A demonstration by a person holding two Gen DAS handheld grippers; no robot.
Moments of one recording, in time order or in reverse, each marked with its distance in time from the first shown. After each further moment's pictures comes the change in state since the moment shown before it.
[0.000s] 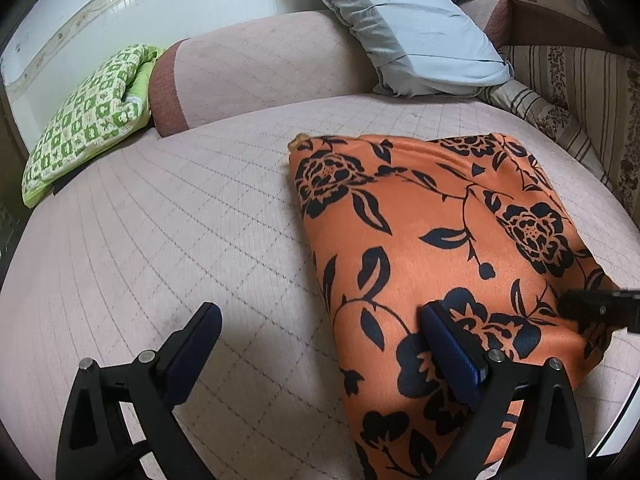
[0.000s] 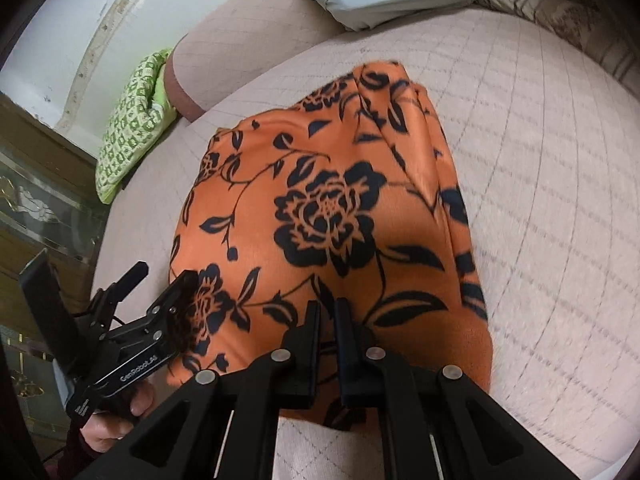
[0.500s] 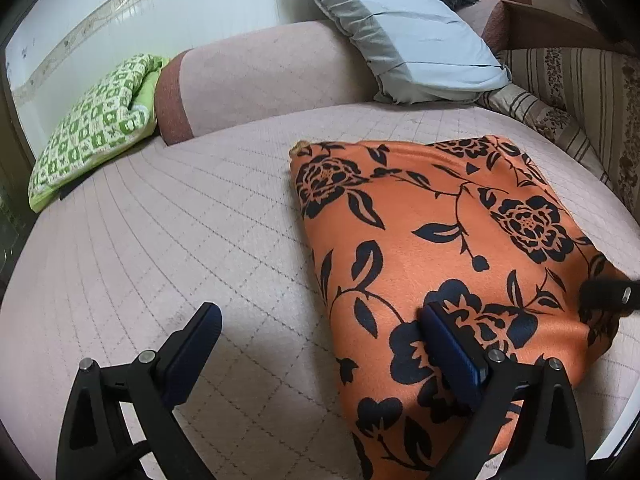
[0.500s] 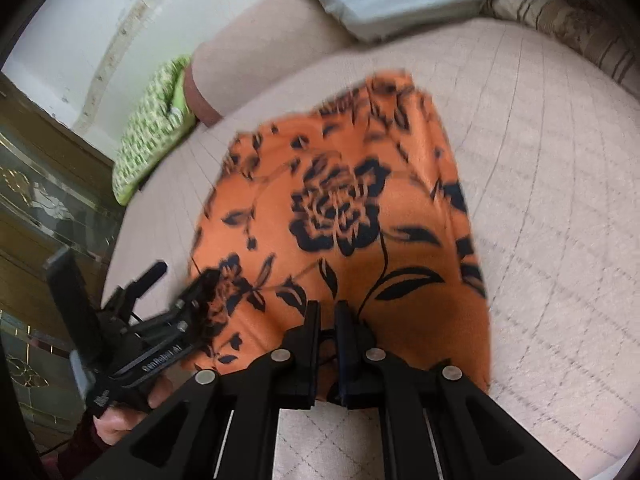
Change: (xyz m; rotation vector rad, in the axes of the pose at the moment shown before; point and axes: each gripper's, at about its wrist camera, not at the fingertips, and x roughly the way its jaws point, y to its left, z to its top) left arm -0.012 -0.004 -0.006 0.029 -0.047 0.024; right arm -0.025 0.001 -0.010 -0.041 -0.074 0.041
